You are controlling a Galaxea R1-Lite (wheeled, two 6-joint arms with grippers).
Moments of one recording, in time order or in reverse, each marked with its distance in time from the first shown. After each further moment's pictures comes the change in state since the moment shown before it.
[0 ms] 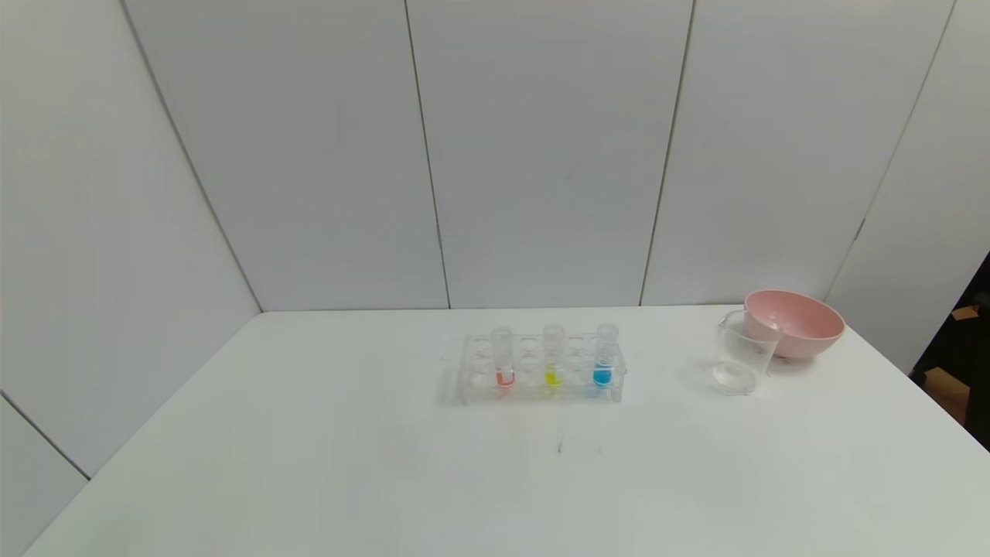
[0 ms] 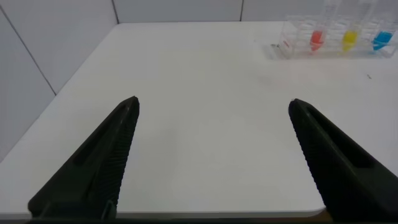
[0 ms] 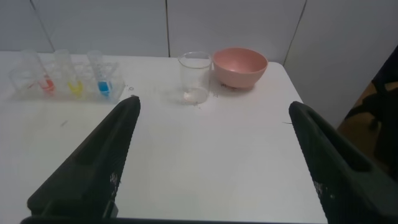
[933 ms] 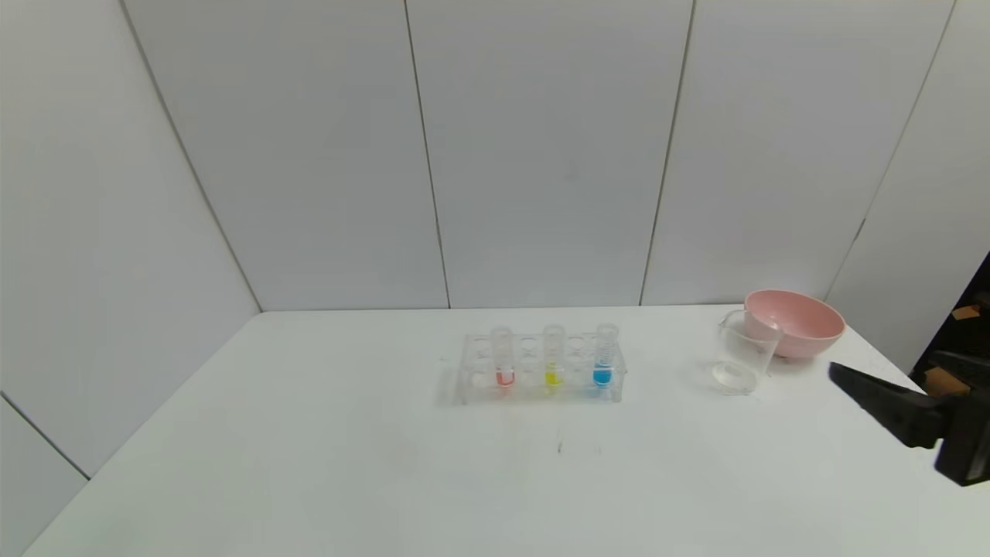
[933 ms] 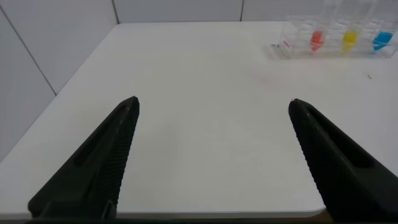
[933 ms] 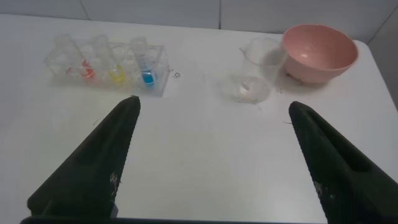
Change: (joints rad) left arm 0.000 0.000 0.000 0.000 0.000 0.000; right arm 0.534 0.610 -0.249 -0.105 -0.382 0.167
